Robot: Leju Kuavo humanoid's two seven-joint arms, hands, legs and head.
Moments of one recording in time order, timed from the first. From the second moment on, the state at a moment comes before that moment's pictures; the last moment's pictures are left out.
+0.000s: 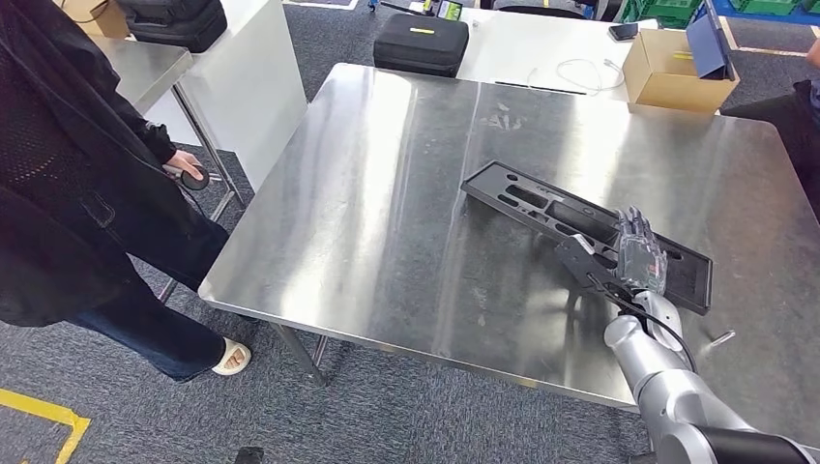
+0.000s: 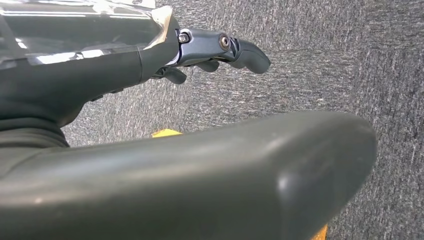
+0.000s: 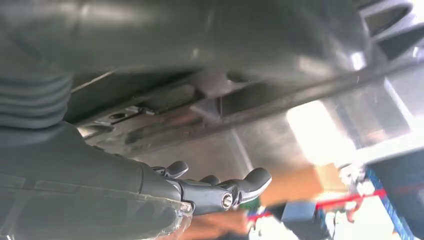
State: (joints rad) left arm -0.17 -0.18 0.87 -0.21 -0.93 0.33 -0.17; right arm -0.74 -0.18 -0.05 -0.32 1.04 -0.53 -0.17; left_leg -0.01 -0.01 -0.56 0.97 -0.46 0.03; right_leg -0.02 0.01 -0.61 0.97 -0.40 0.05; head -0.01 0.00
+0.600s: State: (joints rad) left arm -0.18 -0.17 0.86 -0.21 -0.95 0.31 -0.12; right arm -1.14 -0.19 0.18 -0.31 1.33 0.19 -0.19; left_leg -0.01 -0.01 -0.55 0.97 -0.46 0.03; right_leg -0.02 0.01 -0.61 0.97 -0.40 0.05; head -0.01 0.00
